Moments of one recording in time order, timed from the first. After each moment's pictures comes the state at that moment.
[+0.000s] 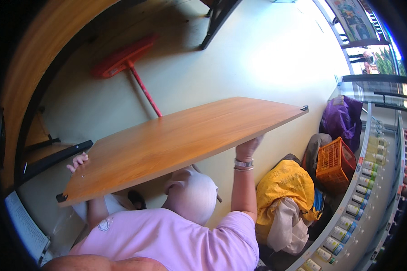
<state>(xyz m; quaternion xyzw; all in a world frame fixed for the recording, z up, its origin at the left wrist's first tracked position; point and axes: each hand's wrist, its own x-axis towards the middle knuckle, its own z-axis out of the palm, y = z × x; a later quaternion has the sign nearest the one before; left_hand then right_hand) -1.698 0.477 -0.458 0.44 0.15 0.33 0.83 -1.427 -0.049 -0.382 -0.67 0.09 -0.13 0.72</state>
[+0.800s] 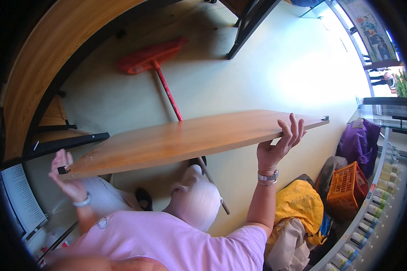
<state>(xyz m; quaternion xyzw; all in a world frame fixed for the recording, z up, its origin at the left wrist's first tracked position) -1.695 0.441 -0.274 0.51 0.28 0.48 0.65 -1.401 -0.002 -0.276 -0.90 -0.20 -0.34 0.21</state>
